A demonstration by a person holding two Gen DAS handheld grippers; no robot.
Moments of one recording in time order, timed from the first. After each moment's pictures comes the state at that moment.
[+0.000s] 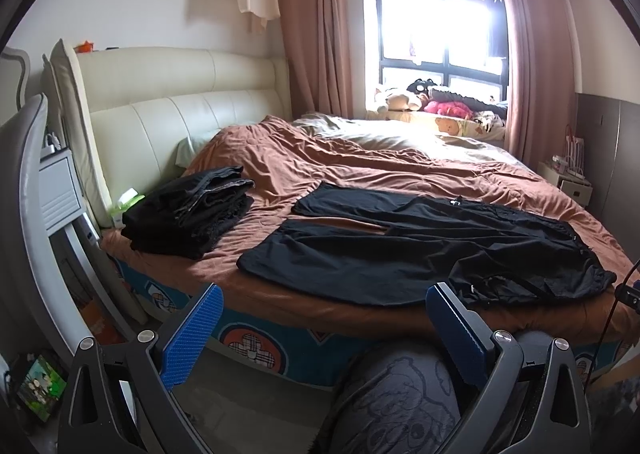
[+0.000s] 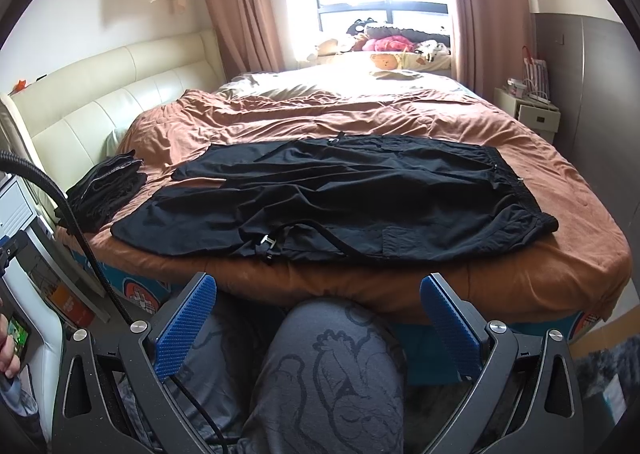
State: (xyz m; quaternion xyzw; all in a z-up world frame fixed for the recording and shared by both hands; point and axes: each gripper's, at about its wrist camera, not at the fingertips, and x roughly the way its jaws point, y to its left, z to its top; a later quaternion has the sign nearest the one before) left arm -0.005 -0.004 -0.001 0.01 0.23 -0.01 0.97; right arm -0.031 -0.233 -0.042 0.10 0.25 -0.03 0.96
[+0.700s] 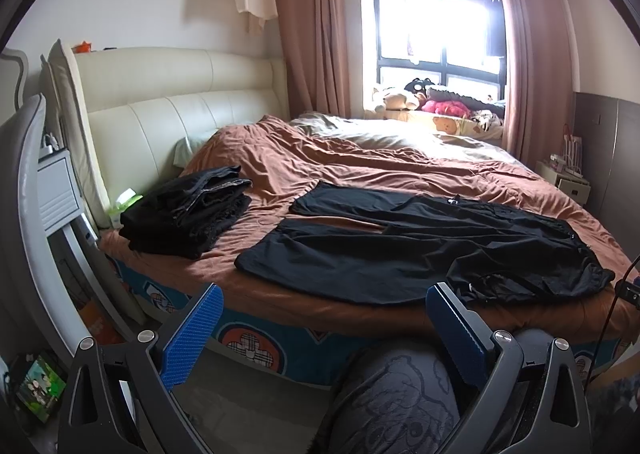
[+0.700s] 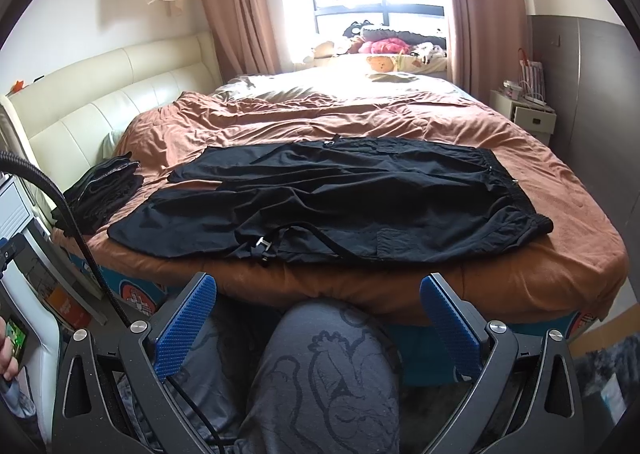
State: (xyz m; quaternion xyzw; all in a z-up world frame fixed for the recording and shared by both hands) left arm -0.008 -0.003 -0.003 0.01 0.23 -0.01 0.97; right arm -0.033 -0.233 -0.041 0.10 0.25 -0.04 0.96
